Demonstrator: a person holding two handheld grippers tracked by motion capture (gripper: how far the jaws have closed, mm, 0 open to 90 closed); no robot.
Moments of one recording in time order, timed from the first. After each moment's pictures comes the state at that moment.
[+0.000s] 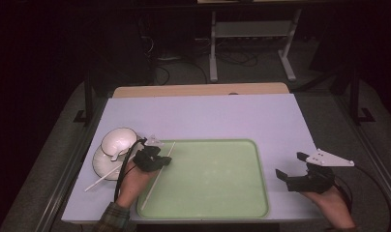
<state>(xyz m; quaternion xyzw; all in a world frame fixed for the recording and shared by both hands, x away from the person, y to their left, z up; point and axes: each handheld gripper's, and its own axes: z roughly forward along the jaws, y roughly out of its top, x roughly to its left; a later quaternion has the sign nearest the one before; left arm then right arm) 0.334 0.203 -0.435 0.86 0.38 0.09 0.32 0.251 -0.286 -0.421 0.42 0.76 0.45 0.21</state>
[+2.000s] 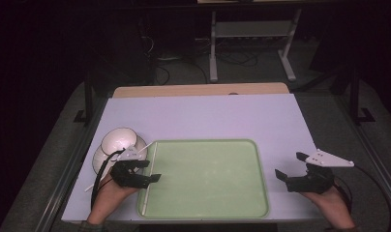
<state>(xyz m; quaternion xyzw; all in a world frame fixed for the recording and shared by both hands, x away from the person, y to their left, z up) 0.285 0.253 -0.418 0.85 0.35 0.08 0.38 0.250 -0.285 -0.421 0.42 0.76 0.45 0.22</state>
